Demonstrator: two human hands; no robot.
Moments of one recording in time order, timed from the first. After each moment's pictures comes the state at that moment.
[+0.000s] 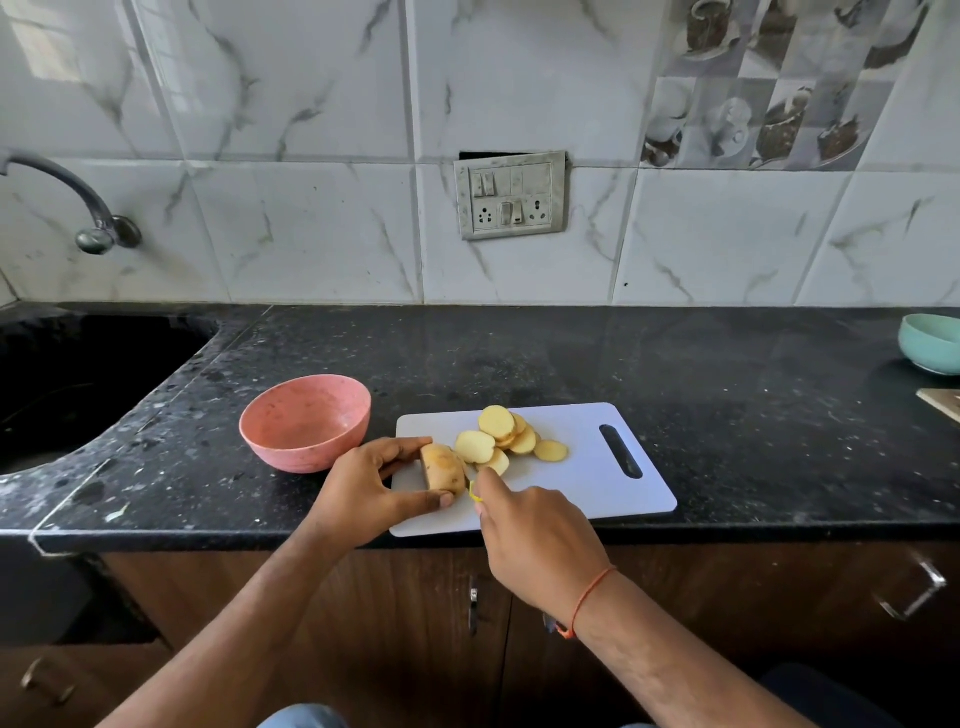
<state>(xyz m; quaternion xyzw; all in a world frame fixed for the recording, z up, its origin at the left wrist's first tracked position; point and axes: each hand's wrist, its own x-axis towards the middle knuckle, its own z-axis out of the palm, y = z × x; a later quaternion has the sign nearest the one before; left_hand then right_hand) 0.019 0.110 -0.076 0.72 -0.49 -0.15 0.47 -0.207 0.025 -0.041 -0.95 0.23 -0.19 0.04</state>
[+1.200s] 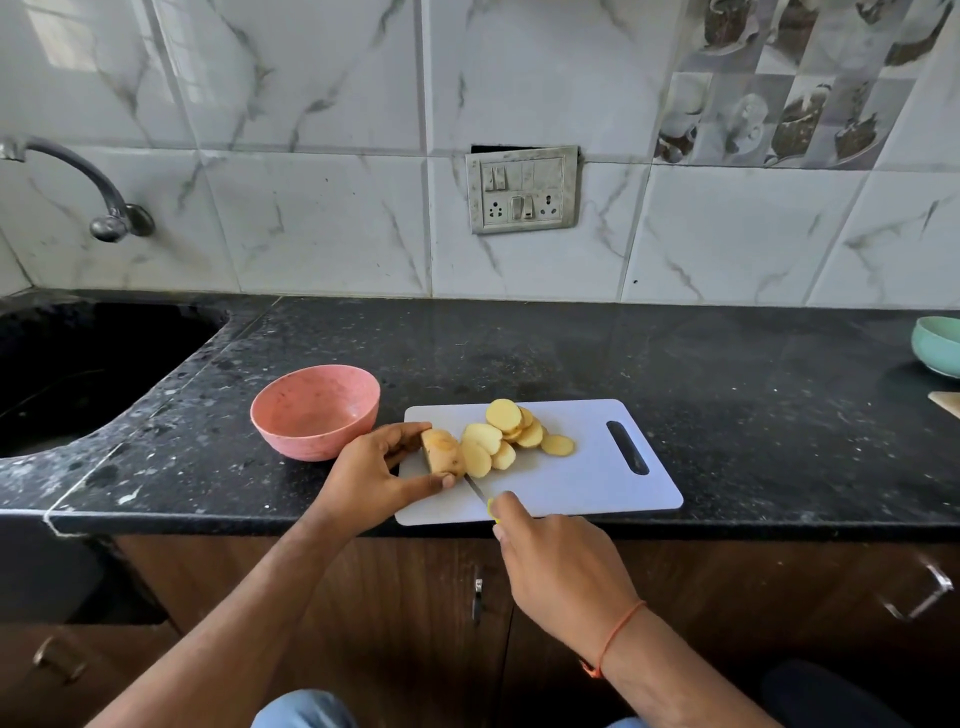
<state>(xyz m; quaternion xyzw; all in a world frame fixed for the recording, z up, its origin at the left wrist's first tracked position) 0.023 0.108 -0.078 0.72 -0.48 -0.16 0.48 -0.231 0.039 -0.055 -0.96 0.24 -0.15 -0.03</state>
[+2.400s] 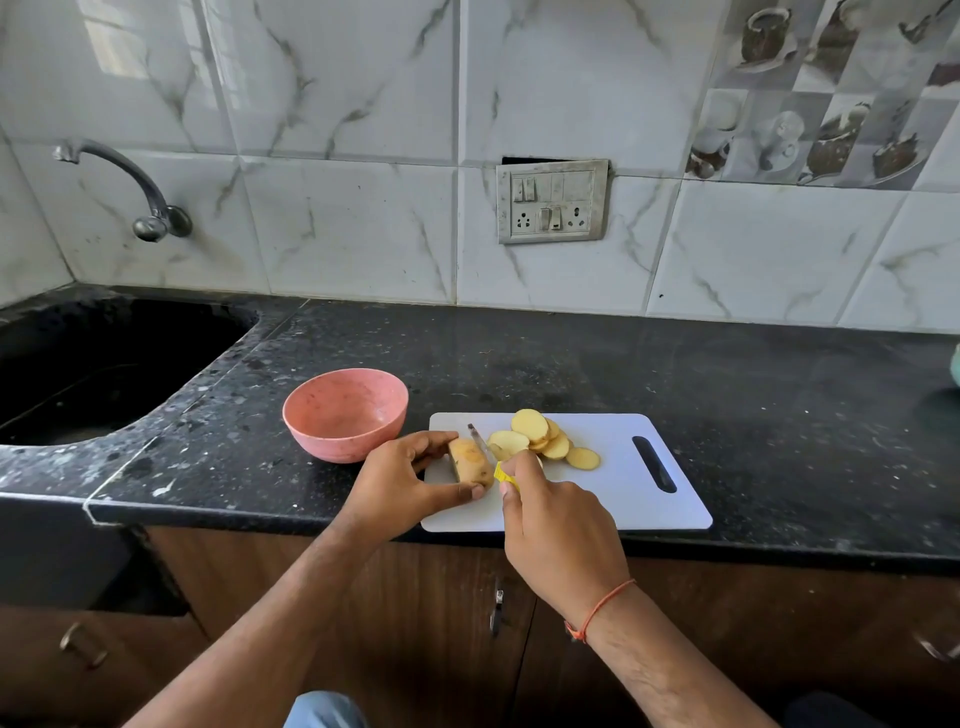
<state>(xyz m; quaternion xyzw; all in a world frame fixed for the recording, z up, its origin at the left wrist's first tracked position) 0.021 0.110 -0.080 0.72 -0.47 -0.15 0.49 -0.192 0.042 -0.033 -0.92 0.30 -0.23 0.05</state>
